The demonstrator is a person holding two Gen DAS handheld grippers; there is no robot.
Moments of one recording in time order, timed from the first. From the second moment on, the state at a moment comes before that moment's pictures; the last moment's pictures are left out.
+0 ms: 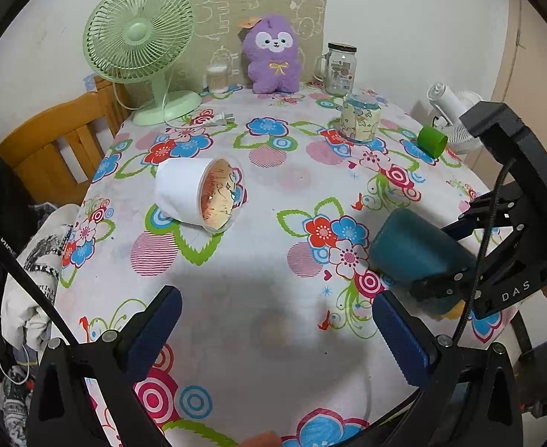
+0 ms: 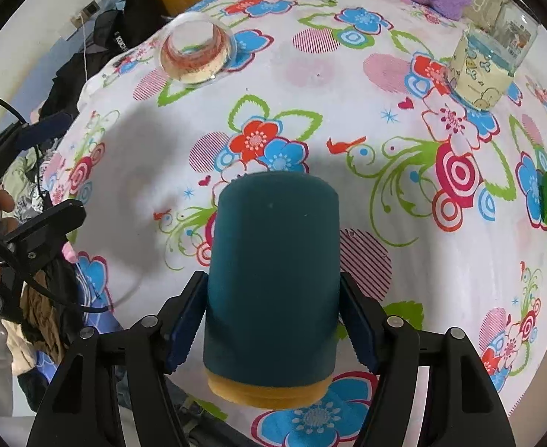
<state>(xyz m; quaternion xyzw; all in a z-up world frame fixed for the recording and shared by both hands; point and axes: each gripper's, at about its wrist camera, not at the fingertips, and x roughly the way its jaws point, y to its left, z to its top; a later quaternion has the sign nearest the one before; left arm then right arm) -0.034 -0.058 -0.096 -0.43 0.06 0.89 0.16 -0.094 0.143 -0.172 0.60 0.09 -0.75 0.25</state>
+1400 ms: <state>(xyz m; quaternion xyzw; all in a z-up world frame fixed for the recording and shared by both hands) -0.054 0.063 -0.102 -0.53 -0.12 0.84 0.09 -0.027 0.316 -0.145 0.52 0.01 -0.82 0.26</state>
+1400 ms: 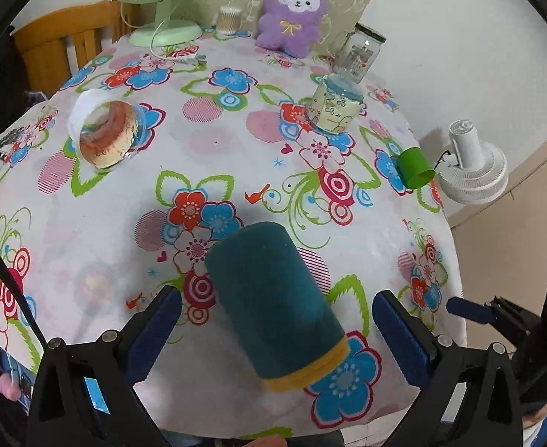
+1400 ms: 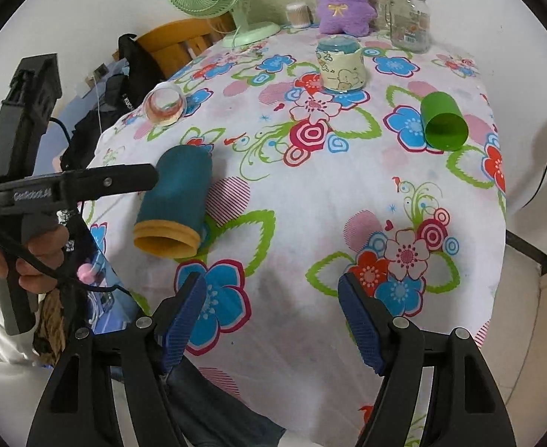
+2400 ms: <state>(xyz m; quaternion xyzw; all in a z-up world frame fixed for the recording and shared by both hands) -0.084 0.077 -0.153 -0.63 -0.14 0.76 0.03 -0.023 0.343 -0.181 0.52 -0.05 -0.81 0.27</state>
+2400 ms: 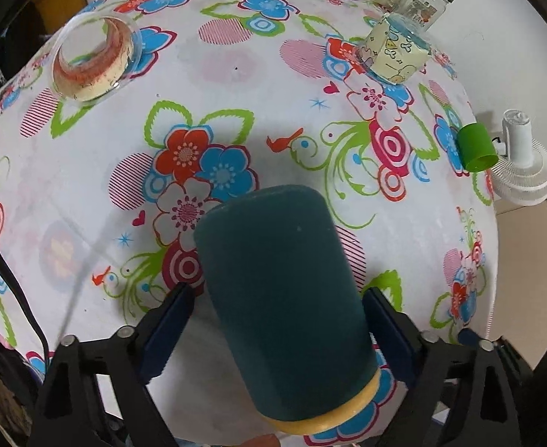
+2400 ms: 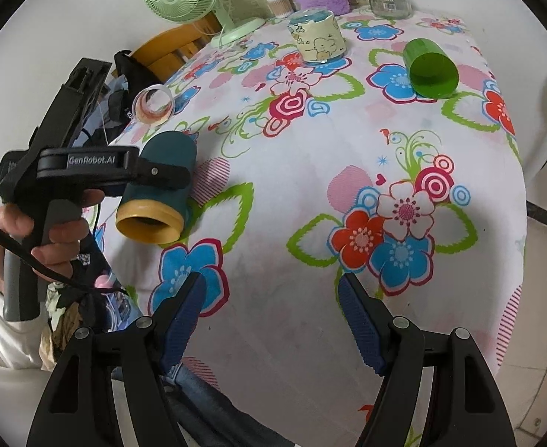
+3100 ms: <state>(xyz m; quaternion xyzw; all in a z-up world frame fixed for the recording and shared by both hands) -0.085 0.070 -0.115 -0.54 -0.12 0.83 0.06 -0.016 0.336 -0.176 0.51 -0.05 -0.81 0.29</state>
